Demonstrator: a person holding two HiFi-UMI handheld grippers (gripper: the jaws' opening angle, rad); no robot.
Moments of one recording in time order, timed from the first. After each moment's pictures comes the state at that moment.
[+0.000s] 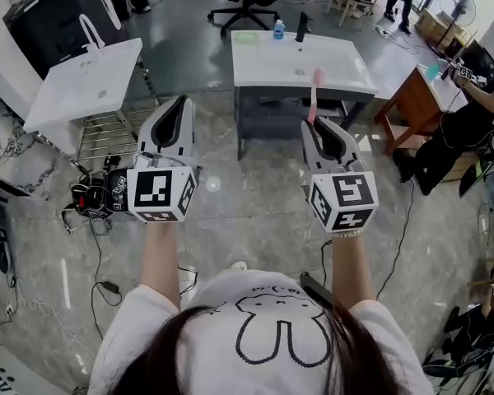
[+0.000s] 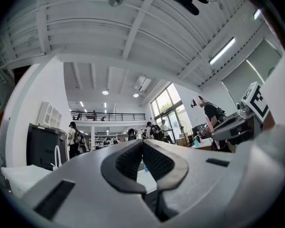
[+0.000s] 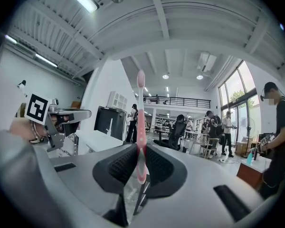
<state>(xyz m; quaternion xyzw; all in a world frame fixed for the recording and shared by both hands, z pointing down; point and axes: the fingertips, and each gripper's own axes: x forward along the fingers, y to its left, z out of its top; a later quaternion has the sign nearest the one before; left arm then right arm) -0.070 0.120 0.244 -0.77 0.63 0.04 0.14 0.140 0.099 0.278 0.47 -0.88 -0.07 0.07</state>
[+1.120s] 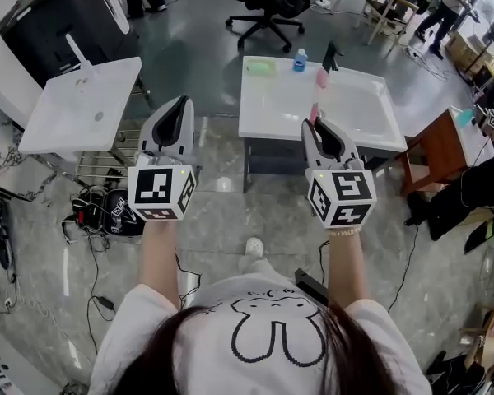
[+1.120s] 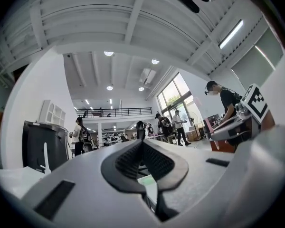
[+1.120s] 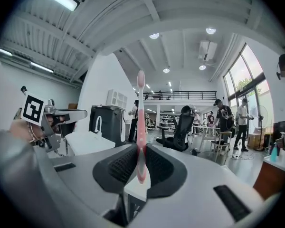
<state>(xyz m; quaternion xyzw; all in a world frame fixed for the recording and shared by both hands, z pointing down) -0.106 -0.144 0.256 -0.74 0.66 0.01 0.12 0.106 -0.190 0.299 0.44 -0.90 -0.03 0.07</state>
